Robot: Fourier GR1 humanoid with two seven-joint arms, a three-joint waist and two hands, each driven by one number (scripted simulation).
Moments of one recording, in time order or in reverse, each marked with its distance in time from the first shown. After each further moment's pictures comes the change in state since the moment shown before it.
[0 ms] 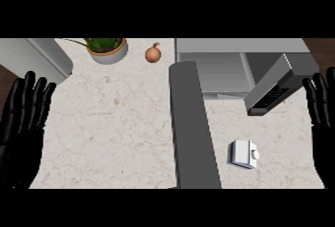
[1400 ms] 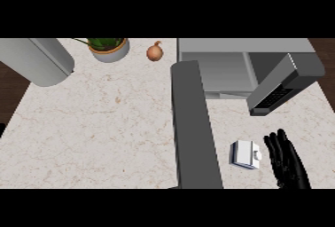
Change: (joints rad) left arm 0.299 0.001 0.221 -0.142 0.301 -0.136 0.022; right arm 0.431 0.052 0.442 -0.182 0.296 -0.148 0.011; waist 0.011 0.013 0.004
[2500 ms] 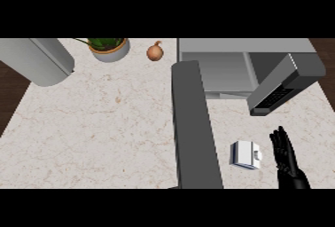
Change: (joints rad) left arm 0.122 -0.032 0.130 -0.046 0.111 -0.155 -0.013; right arm -0.063 -0.024 -0.307 0.519 -0.223 0.005 -0.348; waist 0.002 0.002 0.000
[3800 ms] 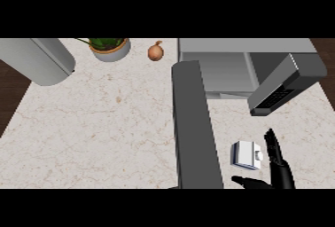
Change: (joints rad) left arm 0.026 -0.033 0.119 -0.025 0.080 -0.105 0.027; right arm -0.308 -0.036 -0.218 0.797 -0.031 0.058 -0.469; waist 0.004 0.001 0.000
